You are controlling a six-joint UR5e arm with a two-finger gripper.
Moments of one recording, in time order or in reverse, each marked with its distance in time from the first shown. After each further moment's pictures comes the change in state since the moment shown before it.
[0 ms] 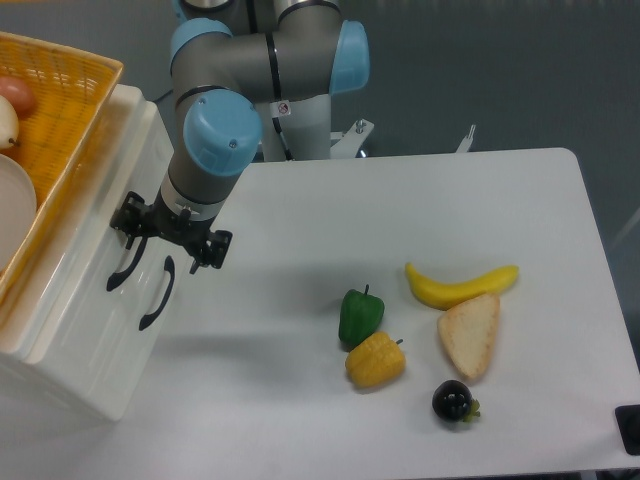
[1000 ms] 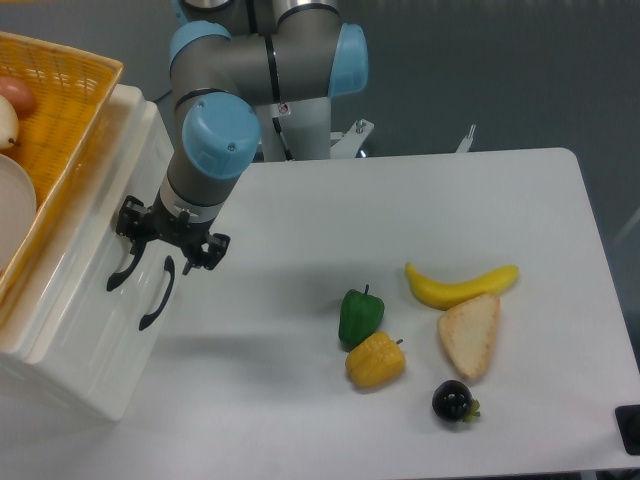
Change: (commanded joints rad) arm -0.008 0.008 0.008 0.005 -0.002 0.005
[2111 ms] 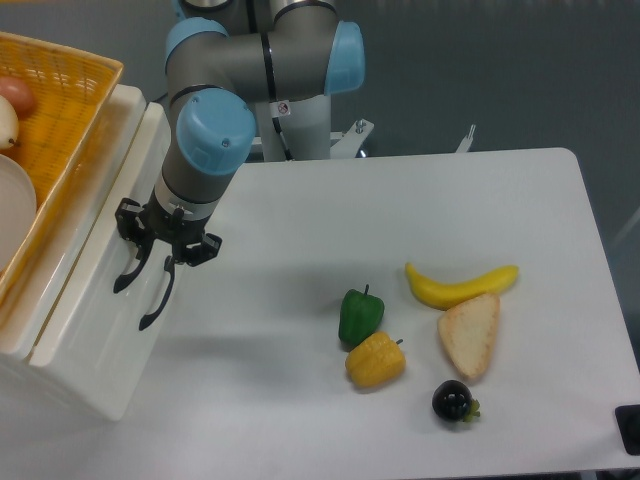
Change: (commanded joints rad) arm -0.002 0.002 0.000 0.000 -0.002 -0.005
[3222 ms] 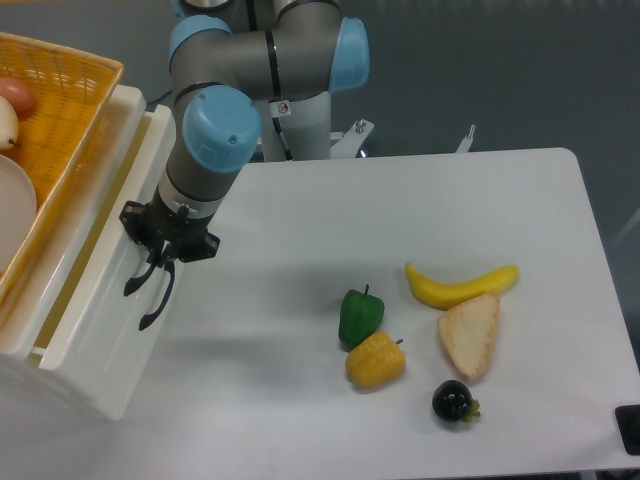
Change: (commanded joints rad) arm 0.014 0.015 0.000 -0.003 -0.012 -0.002
